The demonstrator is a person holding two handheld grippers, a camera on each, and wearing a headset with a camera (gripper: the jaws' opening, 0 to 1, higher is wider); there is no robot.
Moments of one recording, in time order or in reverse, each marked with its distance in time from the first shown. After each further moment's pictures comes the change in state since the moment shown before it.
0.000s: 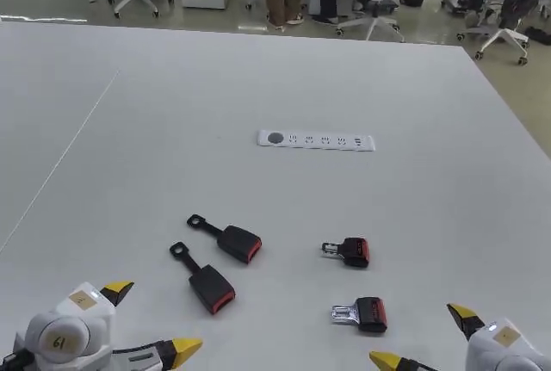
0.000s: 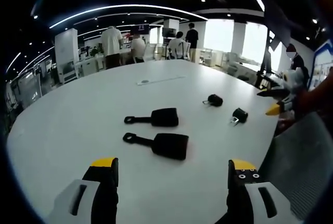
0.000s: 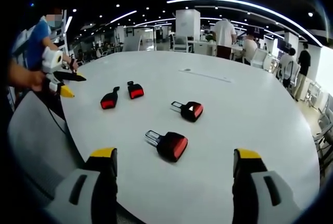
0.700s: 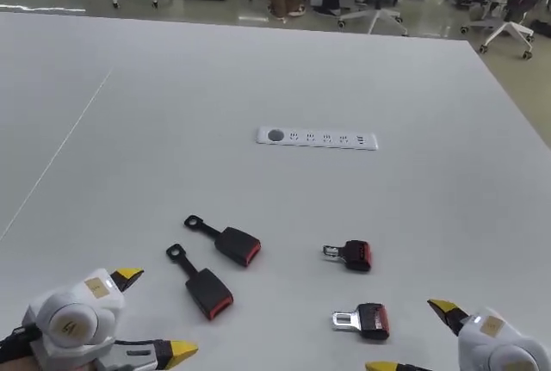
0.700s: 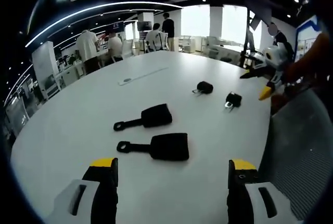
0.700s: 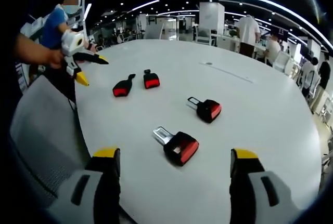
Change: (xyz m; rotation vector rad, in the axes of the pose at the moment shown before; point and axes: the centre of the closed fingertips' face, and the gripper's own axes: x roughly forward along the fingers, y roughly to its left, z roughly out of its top) left arm 0.026 0.007 0.003 0.177 0.088 -0.119; right arm 0.025 0.012 -0.001 -0.137 0.102 0.183
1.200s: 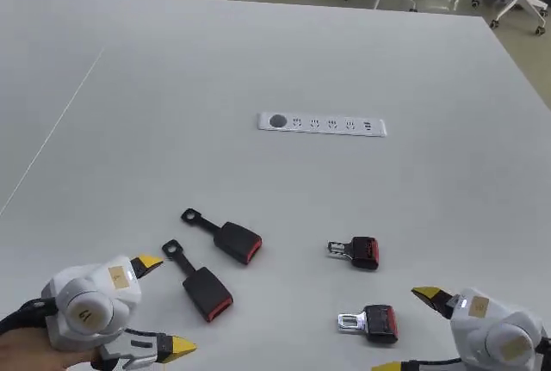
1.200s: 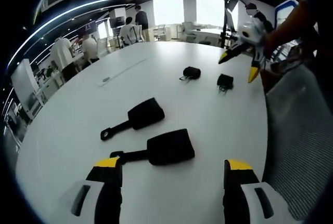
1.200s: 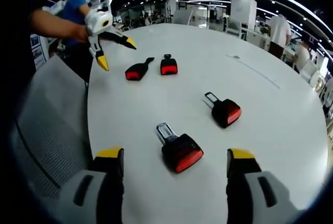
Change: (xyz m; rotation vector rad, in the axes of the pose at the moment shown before) left arm 0.036 0.007 -0.003 0.181 0.103 -0.136; right arm 0.030 -0.004 0.000 -0.136 0.115 0.195
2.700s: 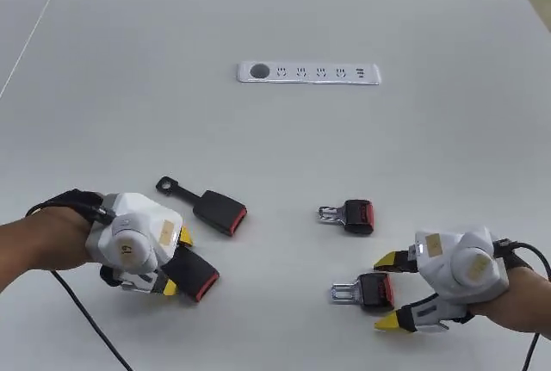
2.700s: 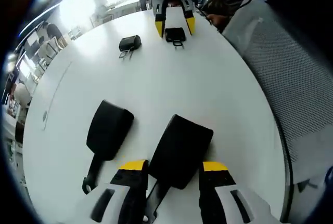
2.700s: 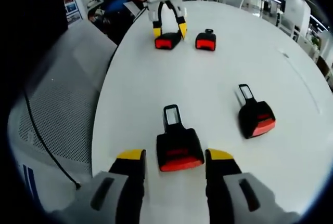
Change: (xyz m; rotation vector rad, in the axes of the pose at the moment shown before) left arm 0.060 0.007 -0.017 0.532 0.258 -0.400; right arm 0.030 0.000 -0.024 -0.274 0.226 0.316
